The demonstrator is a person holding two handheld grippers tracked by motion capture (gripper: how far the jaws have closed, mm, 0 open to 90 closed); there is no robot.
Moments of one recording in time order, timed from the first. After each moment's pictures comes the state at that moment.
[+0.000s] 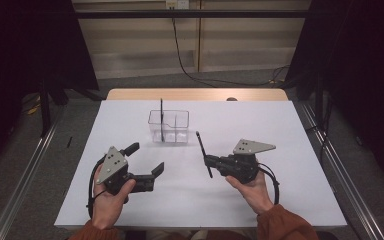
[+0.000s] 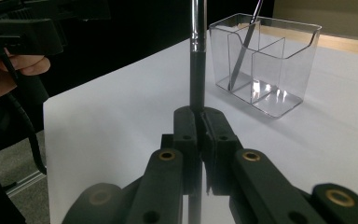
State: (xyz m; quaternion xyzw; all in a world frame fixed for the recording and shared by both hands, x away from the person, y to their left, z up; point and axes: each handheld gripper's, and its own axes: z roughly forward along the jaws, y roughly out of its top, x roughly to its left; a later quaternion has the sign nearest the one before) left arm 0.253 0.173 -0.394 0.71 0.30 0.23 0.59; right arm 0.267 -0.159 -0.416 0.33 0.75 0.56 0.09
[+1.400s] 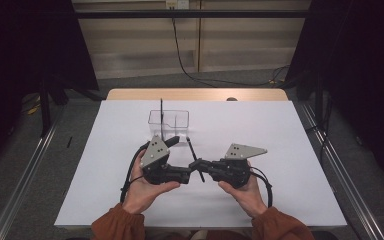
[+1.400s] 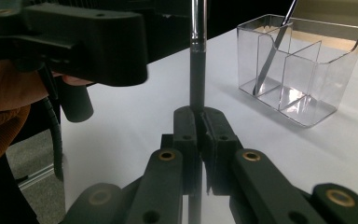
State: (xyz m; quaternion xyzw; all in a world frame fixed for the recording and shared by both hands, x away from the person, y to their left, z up) left arm 0.273 0.095 -0.389 0.74 0.25 0.16 0.60; right arm 0.260 -0.140 -0.420 0.30 0.76 0.57 0.08
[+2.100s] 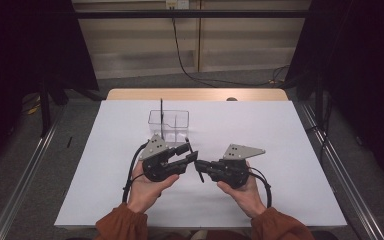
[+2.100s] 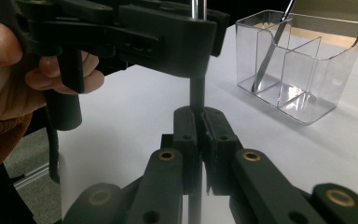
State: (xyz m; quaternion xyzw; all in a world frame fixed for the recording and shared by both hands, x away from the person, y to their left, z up) left arm 0.279 0.094 -0.394 0.74 0.30 0.10 0.59; right arm 0.261 -0.137 -0.422 0.31 0.76 0.57 0.09
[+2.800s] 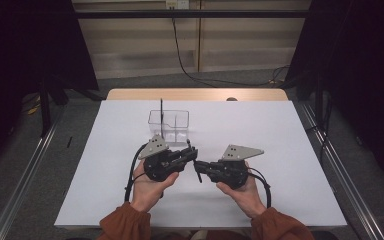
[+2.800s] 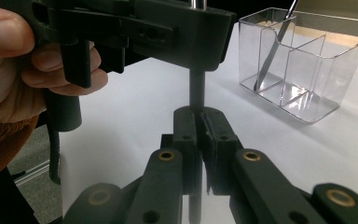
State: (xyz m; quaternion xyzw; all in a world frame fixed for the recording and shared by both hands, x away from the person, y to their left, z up) left arm 0.279 0.094 -0.394 0.74 0.29 0.07 0.60; right arm 0.261 -0.135 -0.423 0.30 0.76 0.56 0.09
